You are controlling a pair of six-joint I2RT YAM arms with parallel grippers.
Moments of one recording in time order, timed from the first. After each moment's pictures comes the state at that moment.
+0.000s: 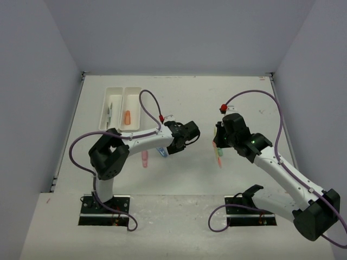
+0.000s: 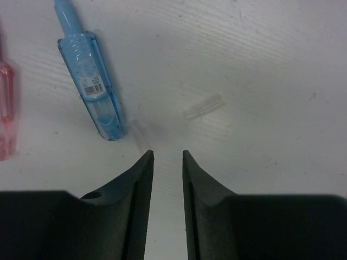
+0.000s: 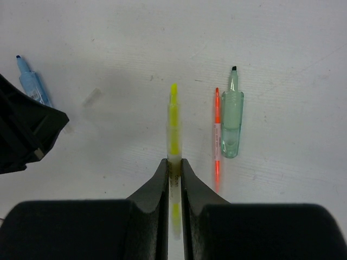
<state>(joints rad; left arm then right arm) -0.98 1.87 1.38 -0.92 -0.48 -1.30 0.55 1.03 0.86 -0.63 0.14 0.42</state>
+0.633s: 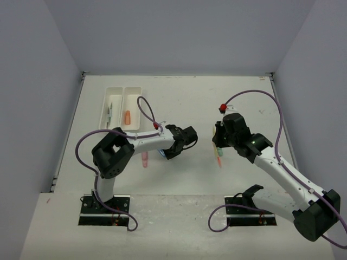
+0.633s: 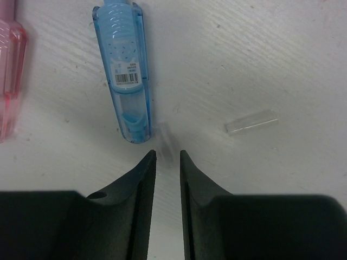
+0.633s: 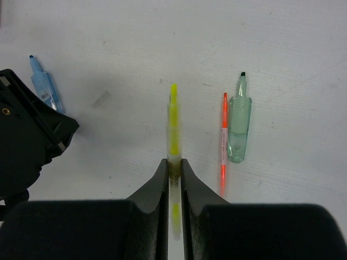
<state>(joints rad) -0.98 1.93 1.33 -0.94 -0.47 -1.52 0.55 1.03 0.86 -0.60 0.11 0.41</state>
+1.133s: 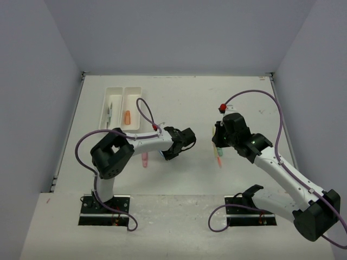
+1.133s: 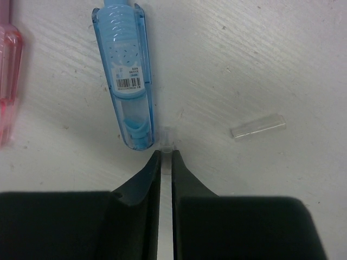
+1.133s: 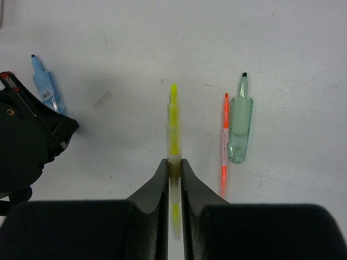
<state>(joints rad) -0.97 1.93 1.27 -0.88 -0.47 -1.51 0.55 1.03 0.86 -0.60 0.10 0.40</state>
